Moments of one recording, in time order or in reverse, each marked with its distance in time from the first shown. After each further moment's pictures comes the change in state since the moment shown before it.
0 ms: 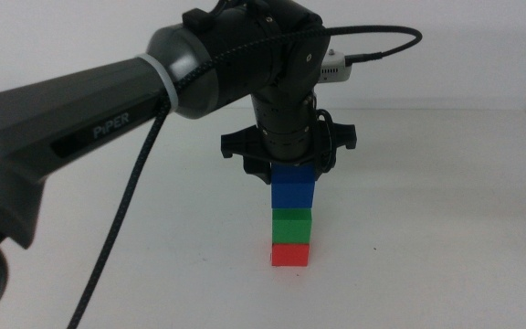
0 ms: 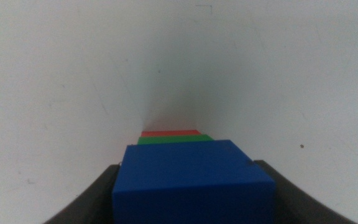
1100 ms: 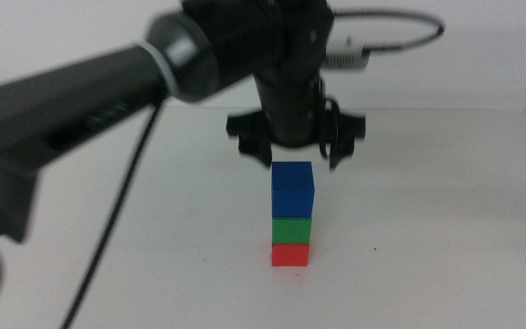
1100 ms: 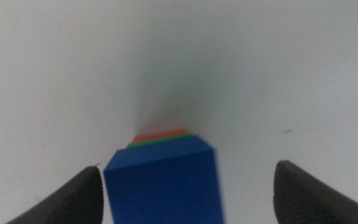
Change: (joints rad) left arm 0.000 0.003 -0.076 -0.028 0.040 0.145; right arm 0.000 0.000 0.000 0.002 0.000 0.000
